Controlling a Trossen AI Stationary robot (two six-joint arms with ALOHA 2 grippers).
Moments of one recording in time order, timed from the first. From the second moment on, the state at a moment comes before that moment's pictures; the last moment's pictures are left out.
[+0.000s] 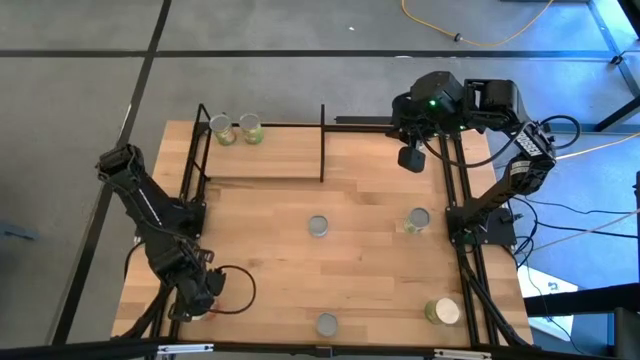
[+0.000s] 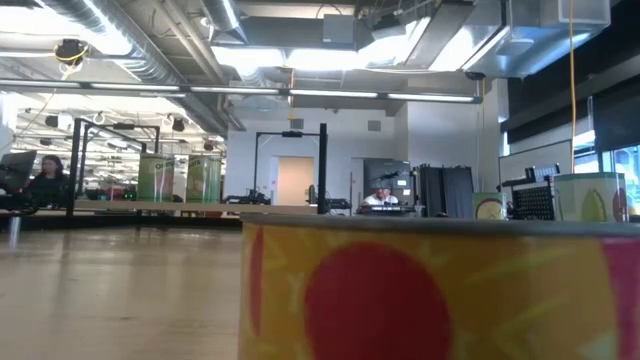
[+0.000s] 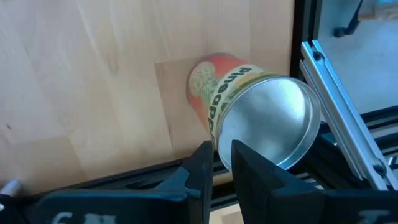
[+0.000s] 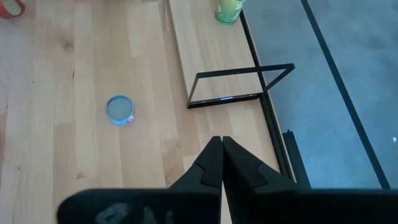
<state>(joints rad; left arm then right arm) -0.95 1.34 0.98 -0.97 0.22 -0.89 -0.23 1.59 2.27 -1.55 0.10 -0.13</state>
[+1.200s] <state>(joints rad) -0.97 1.35 0.98 -0.95 0.15 -0.94 -0.23 1.59 2.27 -1.55 0.10 -0.14</state>
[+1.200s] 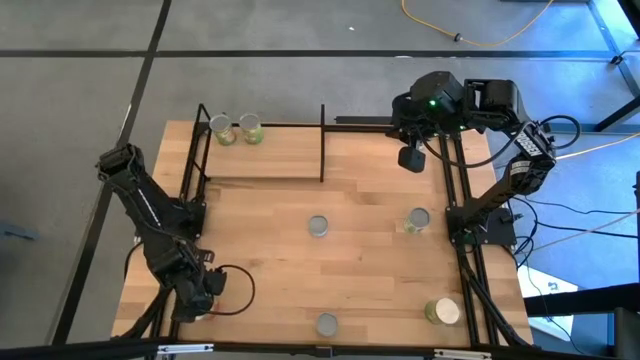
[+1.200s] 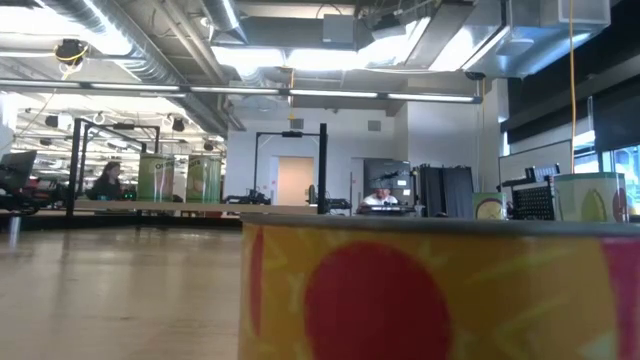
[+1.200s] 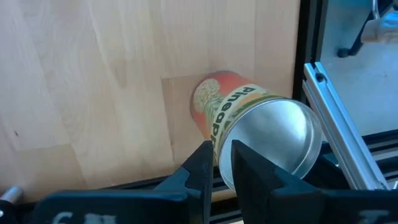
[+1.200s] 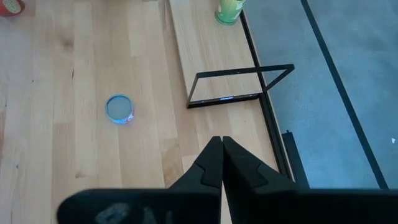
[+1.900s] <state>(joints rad) -0.98 1.34 0.92 -0.92 0.14 -0.98 -0.23 1.59 2.27 -1.55 0.10 -0.16</state>
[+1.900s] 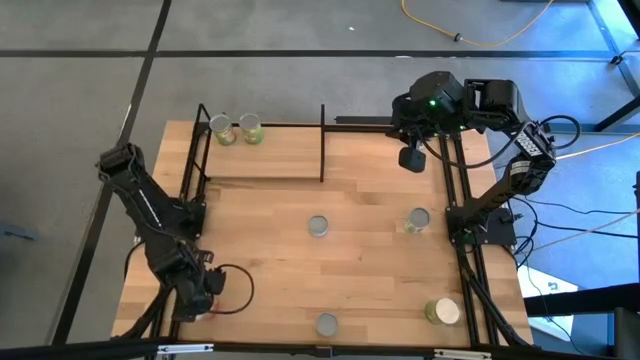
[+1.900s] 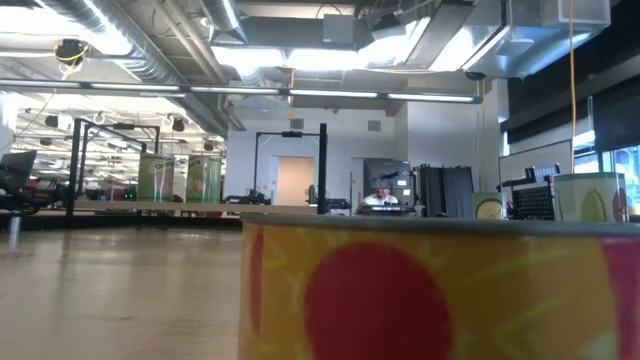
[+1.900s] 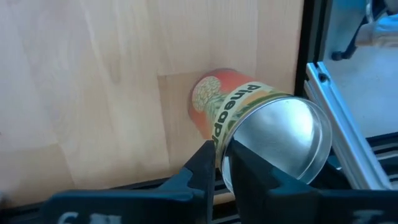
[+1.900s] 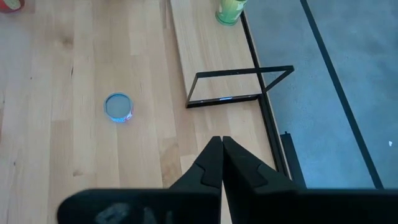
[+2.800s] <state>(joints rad) -0.81 1.23 1.11 -1.12 0.01 -1.02 -0.23 1.59 2.27 -1.51 0.10 -0.16</state>
